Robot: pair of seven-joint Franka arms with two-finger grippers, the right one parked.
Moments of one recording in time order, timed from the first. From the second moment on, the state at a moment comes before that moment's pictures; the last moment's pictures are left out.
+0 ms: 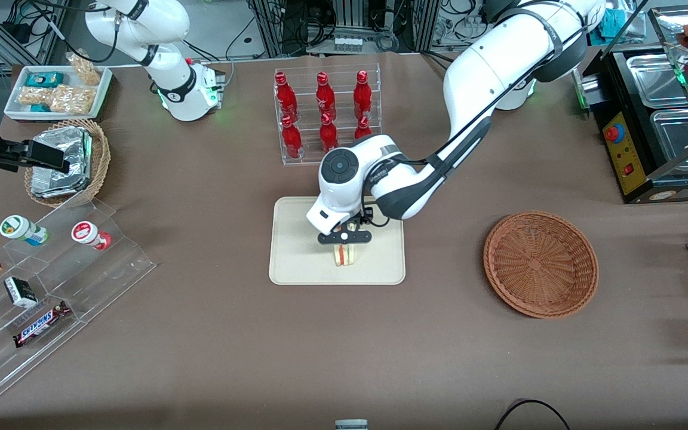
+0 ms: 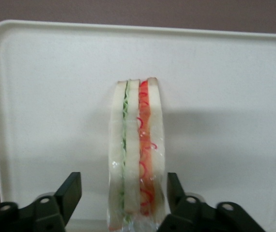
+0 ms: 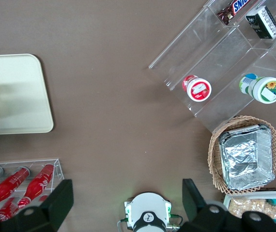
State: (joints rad) arm -0.37 0.84 -0.59 -1.40 0.46 2.09 -1.08
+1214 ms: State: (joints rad) arm 0.12 0.53 -0.56 -1.43 0.36 1.69 -0.81
